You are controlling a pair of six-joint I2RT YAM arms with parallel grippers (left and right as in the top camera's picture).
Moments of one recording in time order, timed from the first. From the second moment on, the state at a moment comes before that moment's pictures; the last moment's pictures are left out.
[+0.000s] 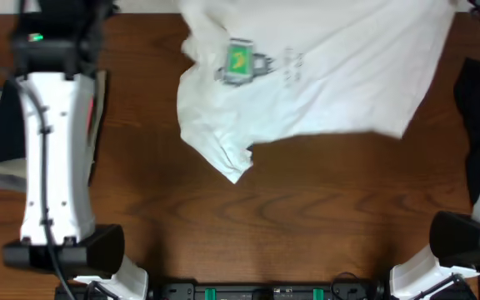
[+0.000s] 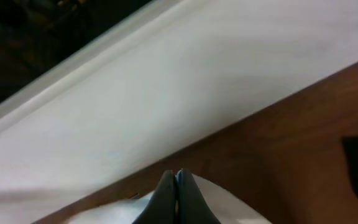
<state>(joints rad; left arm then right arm) -0.01 1.76 2.22 -0.77 0.08 -0.46 -0.19 1.81 2.26 -0.89 -0.11 0.49</state>
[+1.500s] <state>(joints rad) -0.49 2.31 2.28 -0.81 0.34 -0.37 -0.24 1.88 2.29 -1.47 0.17 0.51</state>
